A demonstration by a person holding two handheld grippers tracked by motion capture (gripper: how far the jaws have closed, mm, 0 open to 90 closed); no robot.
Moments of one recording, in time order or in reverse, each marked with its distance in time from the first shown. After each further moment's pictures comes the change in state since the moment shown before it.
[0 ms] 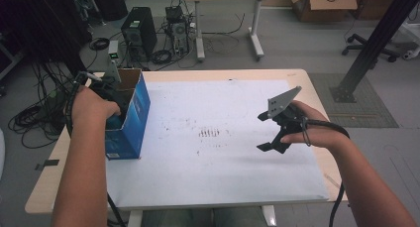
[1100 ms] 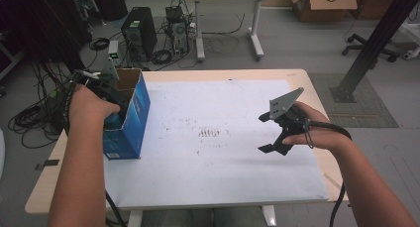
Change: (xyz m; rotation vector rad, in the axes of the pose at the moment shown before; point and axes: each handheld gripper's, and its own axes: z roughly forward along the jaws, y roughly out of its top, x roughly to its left) left arm -0.001 -0.008 -0.016 -0.028 -0.021 -0.010; right arm 0.005 -0.001 -0.004 -0.009 0.004 -0.012
